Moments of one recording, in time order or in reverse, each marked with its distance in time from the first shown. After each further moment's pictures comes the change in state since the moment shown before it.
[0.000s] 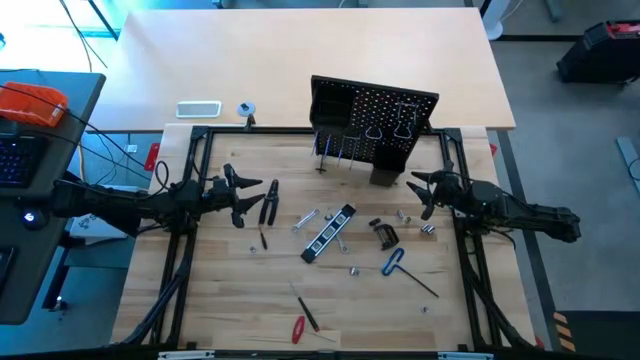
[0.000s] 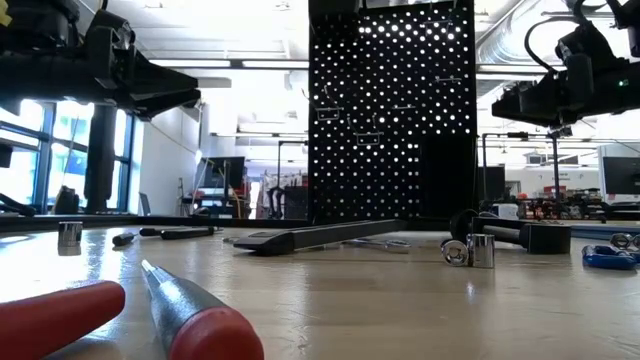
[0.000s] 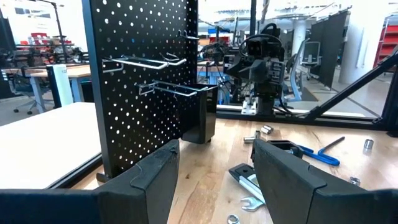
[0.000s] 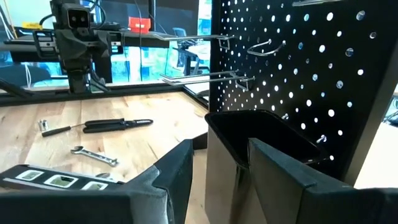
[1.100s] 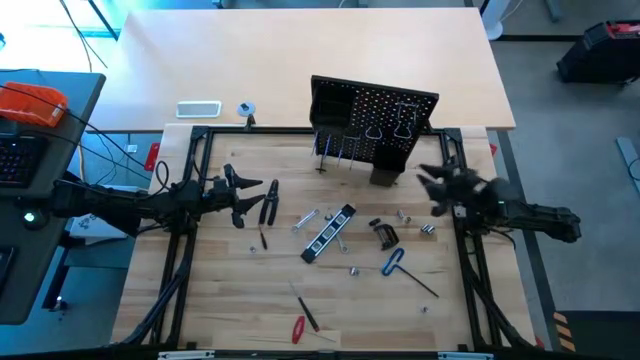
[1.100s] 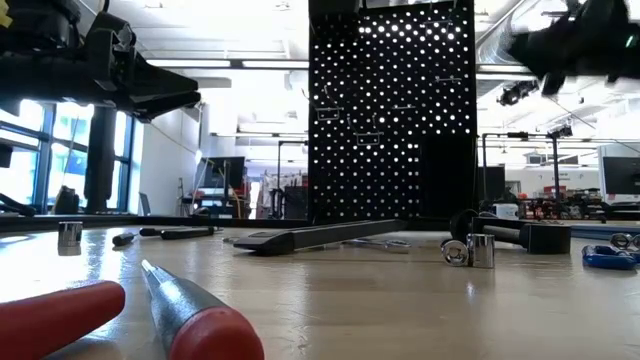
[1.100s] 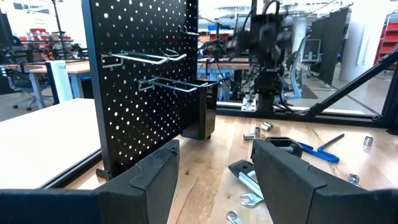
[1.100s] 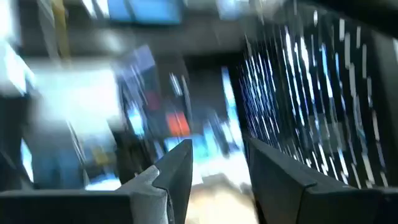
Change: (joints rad) left arm 0.000 0.000 0.000 -0.016 0.000 -0.008; right arm 0.000 0.002 0.001 0.477 -0.146 0.095
